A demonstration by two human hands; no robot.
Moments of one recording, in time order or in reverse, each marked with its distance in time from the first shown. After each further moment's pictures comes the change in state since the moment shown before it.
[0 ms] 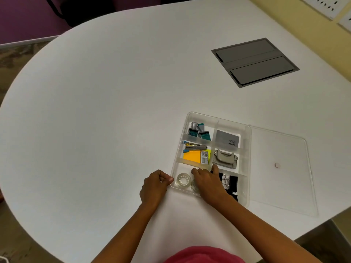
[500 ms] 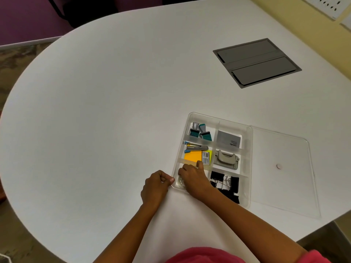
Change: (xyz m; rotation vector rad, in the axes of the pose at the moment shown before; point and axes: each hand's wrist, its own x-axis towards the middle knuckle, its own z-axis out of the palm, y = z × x) left_hand -0.001 0.003 -0.001 0.016 -0.008 0.003; right_hand 0.030 -0.031 -0.006 0.030 -0.021 -0.120
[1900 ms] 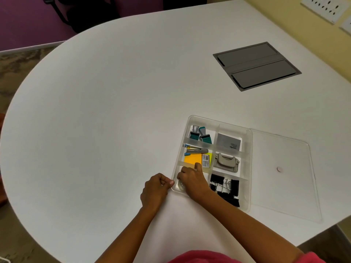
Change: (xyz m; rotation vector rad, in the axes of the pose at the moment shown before) left_hand 0.000 0.001 0.000 0.005 0.009 0.000; right_hand 0.000 -0.001 -0.001 0.016 0.077 -0.040
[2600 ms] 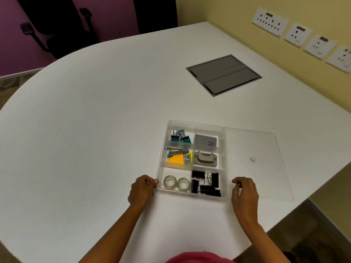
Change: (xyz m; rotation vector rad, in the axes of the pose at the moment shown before) left_hand -0.015 0.007 -0.003 -0.051 0.003 0.014; right_hand -0.166 0.081 0.008 0.503 0.740 0.750
